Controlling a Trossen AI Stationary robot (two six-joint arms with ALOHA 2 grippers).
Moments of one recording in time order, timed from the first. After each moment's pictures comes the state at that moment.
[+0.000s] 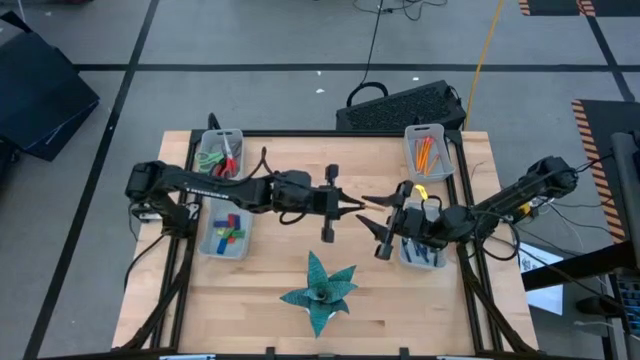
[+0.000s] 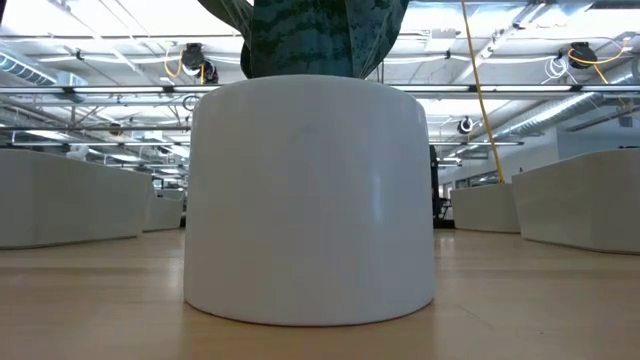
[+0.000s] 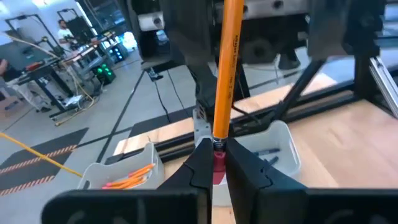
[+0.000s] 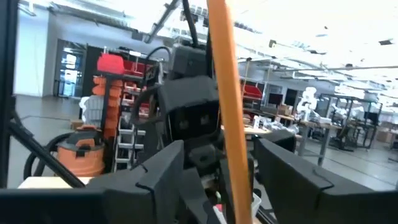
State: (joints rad) left arm -0.05 1.68 1.32 0.21 -0.03 0.35; right arm 0.43 1.22 0.70 0.86 0.71 -0.37
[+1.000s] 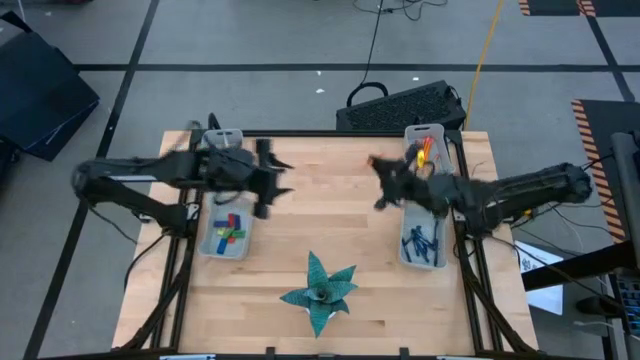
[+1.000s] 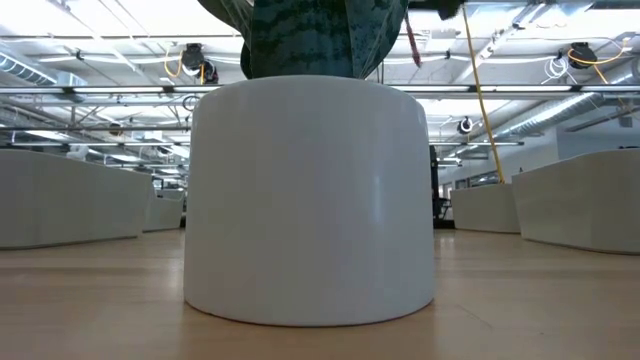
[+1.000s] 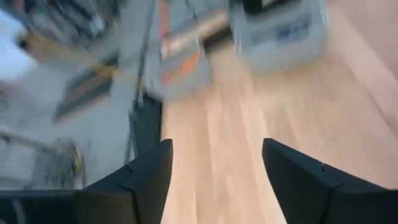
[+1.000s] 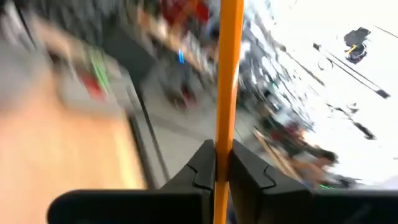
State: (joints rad) left arm -0.02 1.26 1.32 -0.59 -0.26 0.47; right arm 0.17 1.08 0.80 0.26 0.81 -0.74
